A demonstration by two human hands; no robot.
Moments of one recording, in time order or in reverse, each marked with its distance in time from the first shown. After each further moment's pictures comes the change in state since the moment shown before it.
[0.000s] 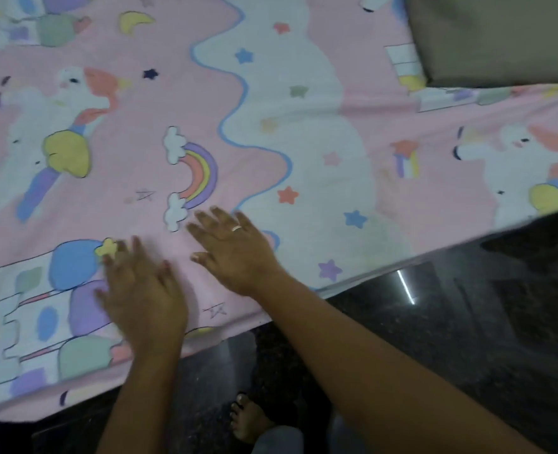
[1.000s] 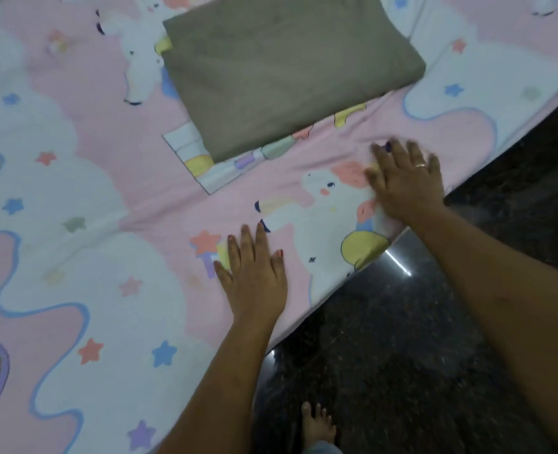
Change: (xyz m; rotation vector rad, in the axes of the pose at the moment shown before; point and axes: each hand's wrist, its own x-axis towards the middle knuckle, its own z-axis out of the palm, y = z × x) left_hand -0.062 0.433 0.123 0.091 -0.454 0.567; right_hand -0.241 0.512 -0.136 -0.130 0.185 1.015
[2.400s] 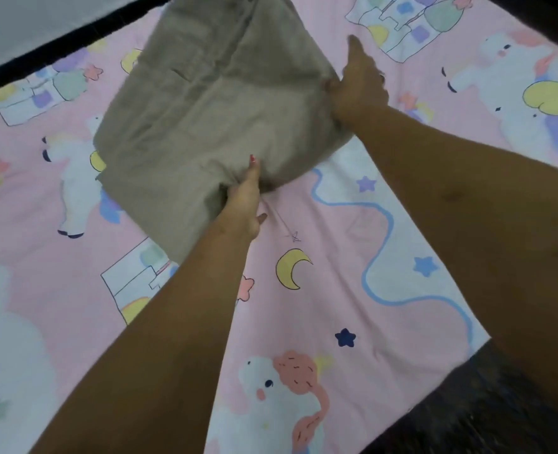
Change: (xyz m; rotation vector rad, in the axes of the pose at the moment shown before) left_hand 0.352 0.218 -0.135 -1.356 -0.171 -0.553; right_hand 0.384 -0.012 -0.174 0.599 0.169 0.092
